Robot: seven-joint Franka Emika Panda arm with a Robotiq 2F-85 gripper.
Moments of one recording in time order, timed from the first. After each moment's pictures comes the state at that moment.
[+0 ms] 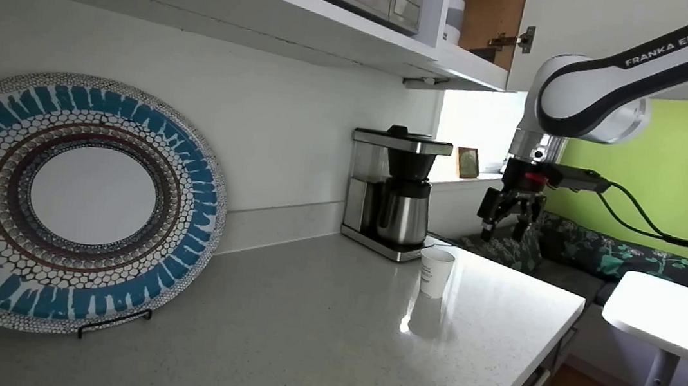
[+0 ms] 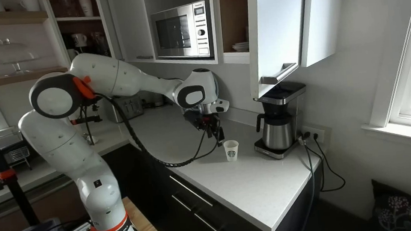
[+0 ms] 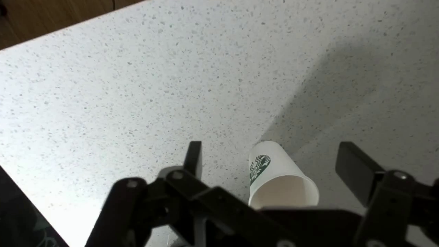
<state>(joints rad) -0.10 -0.28 -0.14 -2.31 -0.01 2.15 0.03</state>
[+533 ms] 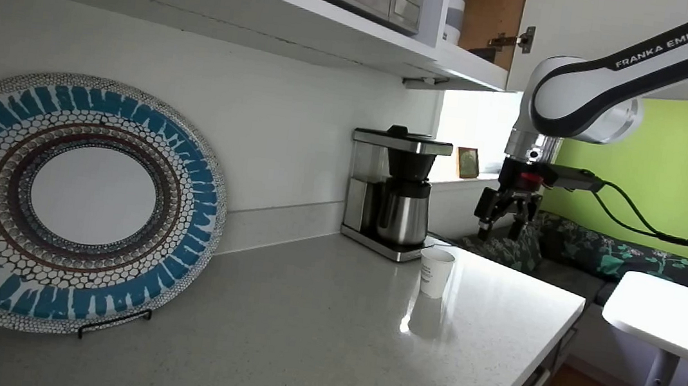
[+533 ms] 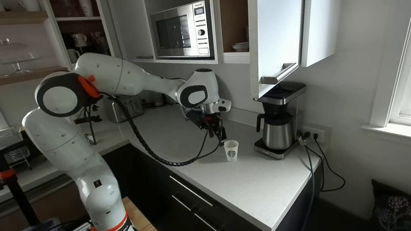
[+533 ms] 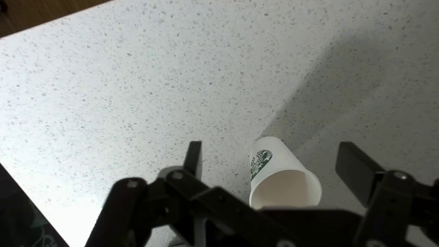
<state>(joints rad) -0.10 -0.26 -0.14 -2.28 -0.01 2.15 0.02</state>
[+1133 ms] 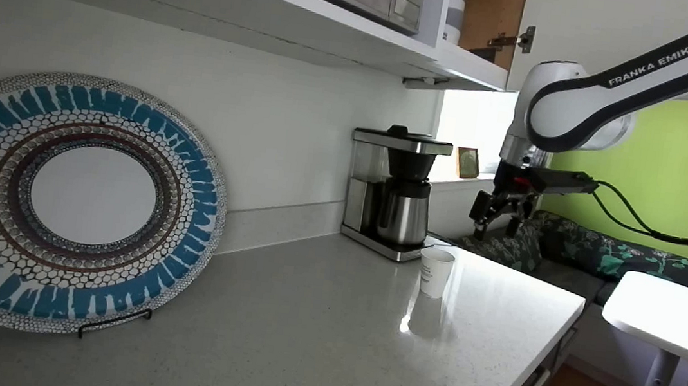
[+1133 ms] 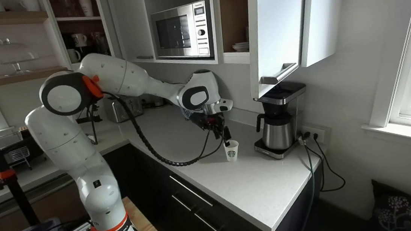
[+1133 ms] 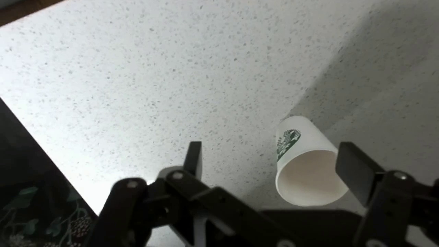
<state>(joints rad) -0.12 -0.23 -0.12 -2.29 -0.12 2.24 0.11</state>
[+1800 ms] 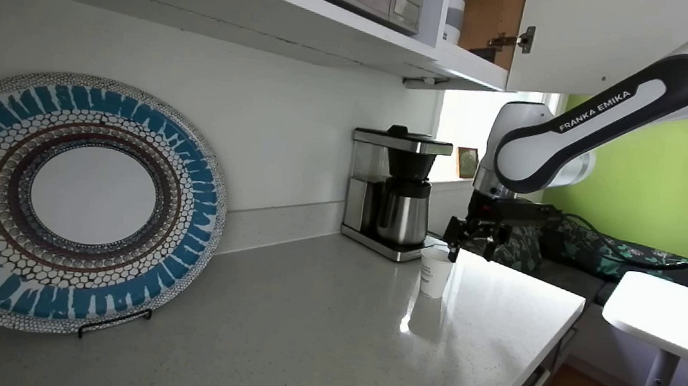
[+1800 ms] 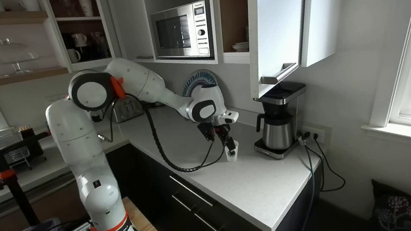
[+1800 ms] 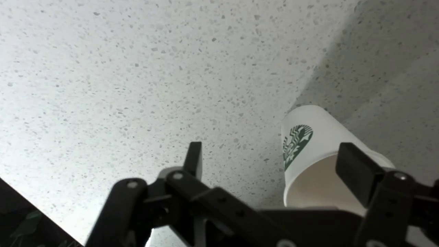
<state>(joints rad) -0.12 -0.04 -0.10 -2.27 -0.11 2.43 0.27</state>
